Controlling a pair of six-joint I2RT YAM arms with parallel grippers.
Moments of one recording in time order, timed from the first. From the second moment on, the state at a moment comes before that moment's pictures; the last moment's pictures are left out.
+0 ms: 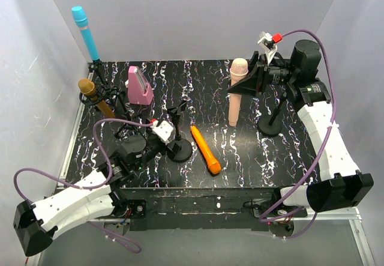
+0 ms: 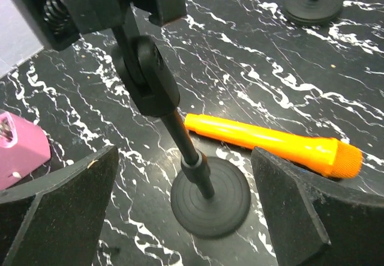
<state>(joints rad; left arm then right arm) -0.89 0.71 0.53 0.02 -0.17 0.16 0.20 1.32 1.49 -0.27 -1.31 0.18</state>
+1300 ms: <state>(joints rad) -0.63 0.89 0.38 0.55 0.18 0.05 0.20 1.23 1.36 -0.23 -1.35 0.23</state>
